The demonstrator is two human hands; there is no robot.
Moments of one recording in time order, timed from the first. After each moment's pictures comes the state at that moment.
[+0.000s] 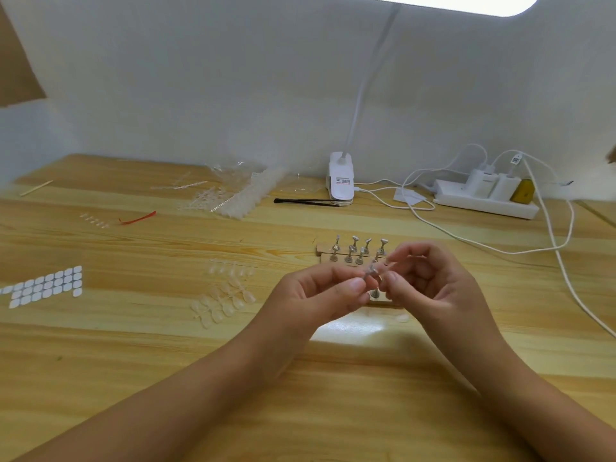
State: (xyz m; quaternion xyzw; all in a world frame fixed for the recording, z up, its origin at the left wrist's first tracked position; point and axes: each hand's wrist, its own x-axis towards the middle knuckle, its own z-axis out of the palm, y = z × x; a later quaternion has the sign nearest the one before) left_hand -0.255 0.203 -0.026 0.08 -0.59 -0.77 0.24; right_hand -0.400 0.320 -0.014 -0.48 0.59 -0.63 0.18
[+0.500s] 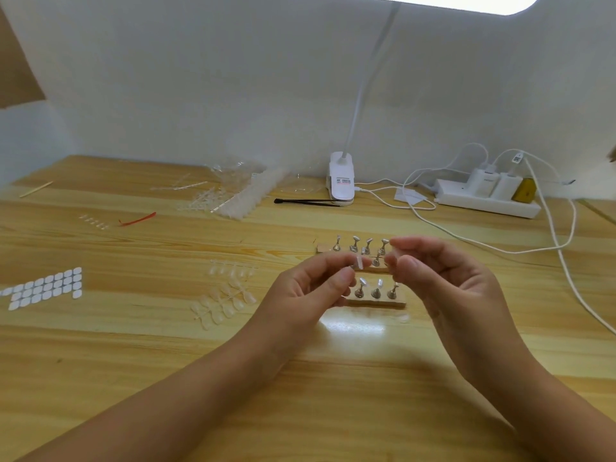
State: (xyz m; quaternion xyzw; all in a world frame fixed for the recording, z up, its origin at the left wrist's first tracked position) left_hand -0.258 0.196 -0.030 0.13 -0.63 -0.71 0.28; right_hand -0.403 0.324 -0.009 -0.43 0.53 -0.69 0.24
